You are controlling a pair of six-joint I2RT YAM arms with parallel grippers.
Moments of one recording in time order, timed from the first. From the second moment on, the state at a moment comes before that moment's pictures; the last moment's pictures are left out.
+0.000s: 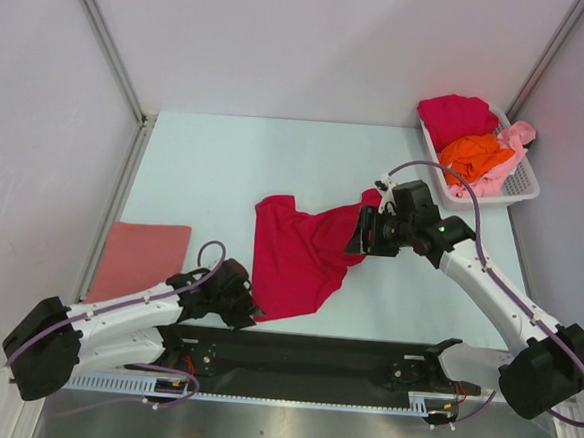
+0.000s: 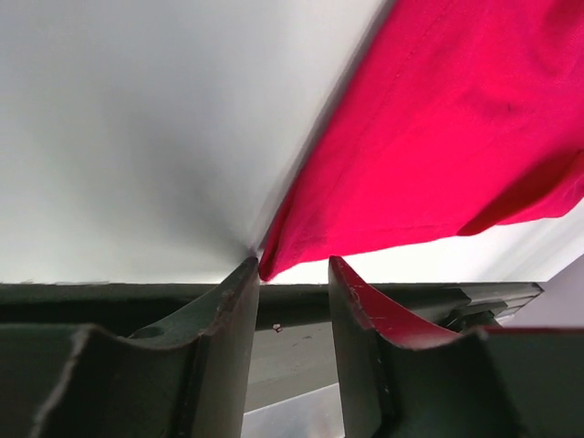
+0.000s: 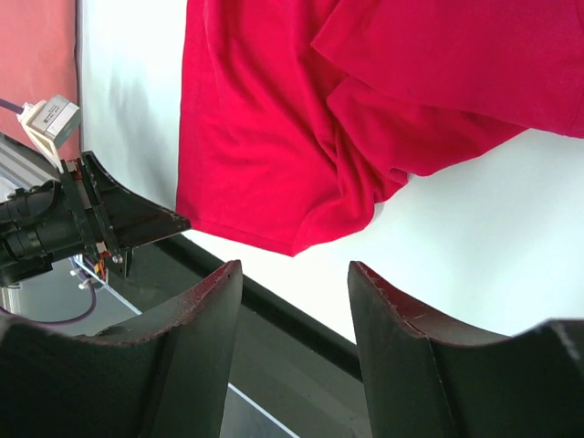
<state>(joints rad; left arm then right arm) -0.86 0.97 0.35 -0.48 0.04 -1.52 0.48 1.20 1.02 -0.67 -0.33 0.45</state>
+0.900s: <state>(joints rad) -0.82 1.01 0.65 -0.59 -0.14 -1.08 0.70 1.90 1.38 -0.59 0.00 0.51</state>
